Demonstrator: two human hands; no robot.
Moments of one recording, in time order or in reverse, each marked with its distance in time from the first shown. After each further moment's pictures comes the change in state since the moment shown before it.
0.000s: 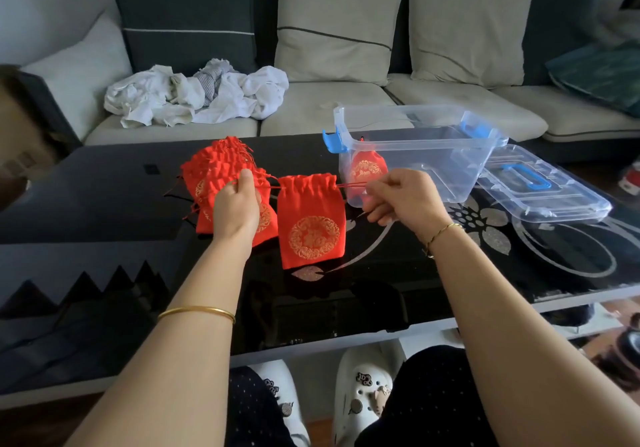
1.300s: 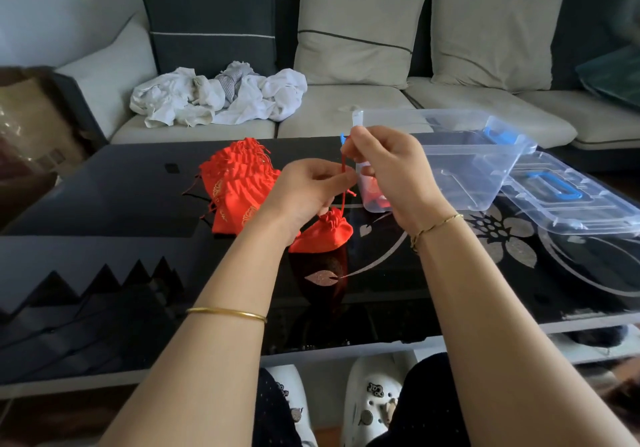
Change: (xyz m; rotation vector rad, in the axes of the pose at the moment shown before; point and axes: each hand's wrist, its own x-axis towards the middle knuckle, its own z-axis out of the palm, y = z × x) left_hand -0.031 0.043 0.015 -0.086 -0.598 0.248; right_hand -0.009 -0.064 0.033 0.200 0.059 -0.322
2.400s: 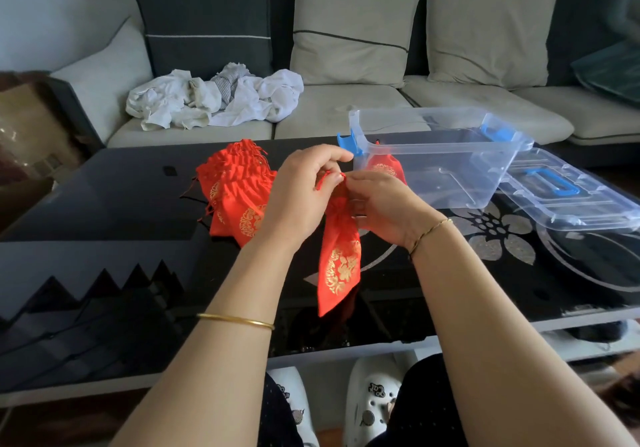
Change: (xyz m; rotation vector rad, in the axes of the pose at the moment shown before) left_hand 0.004 -0.010 0.003 0.470 0.210 0.494; right_hand 0.001 0.041 -0.003 0.331 -0.384 0.492
